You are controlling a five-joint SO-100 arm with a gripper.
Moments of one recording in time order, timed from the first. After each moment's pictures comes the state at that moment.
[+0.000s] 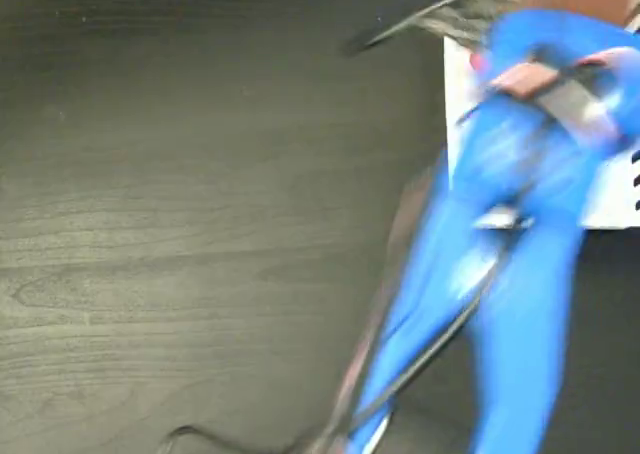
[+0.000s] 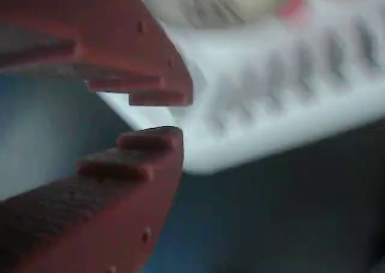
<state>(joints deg) 26.6 92.7 91.7 47.0 0.4</state>
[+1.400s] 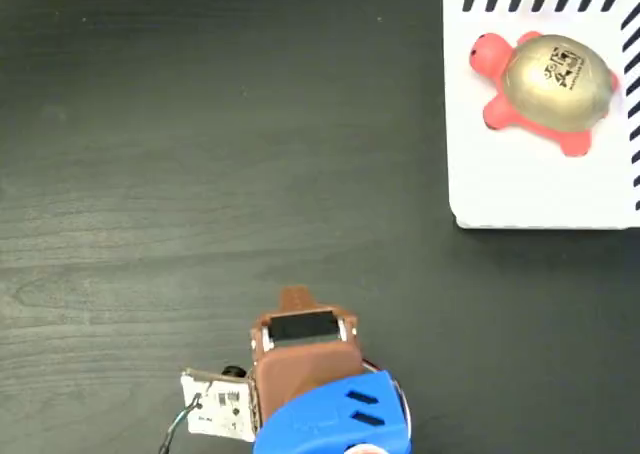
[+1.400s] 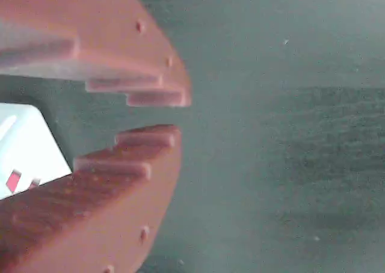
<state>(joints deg) -2.0 185.8 168.0 71.8 0.4</state>
